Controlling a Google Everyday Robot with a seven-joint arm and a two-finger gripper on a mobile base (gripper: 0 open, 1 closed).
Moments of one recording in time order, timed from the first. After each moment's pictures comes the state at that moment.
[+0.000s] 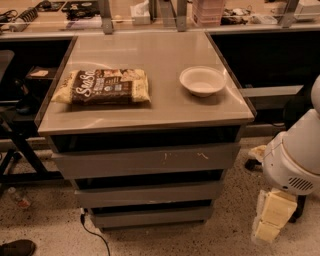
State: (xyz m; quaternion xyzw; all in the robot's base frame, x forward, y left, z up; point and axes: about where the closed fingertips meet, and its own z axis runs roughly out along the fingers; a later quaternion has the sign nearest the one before) arm 0.350 -0.198 0.811 -0.59 0.80 0.07 0.09
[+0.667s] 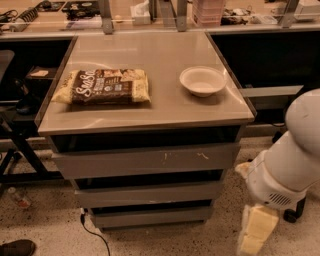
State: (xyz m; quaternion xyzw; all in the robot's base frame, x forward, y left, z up) arm 0.339 -0.179 0.767 -0.60 0.79 0.10 0.08
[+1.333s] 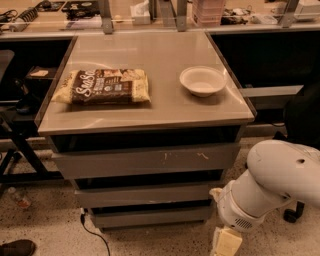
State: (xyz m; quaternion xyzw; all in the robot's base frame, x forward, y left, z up) arm 0.330 -0.133 0.669 -0.60 0.78 0.16 0.09
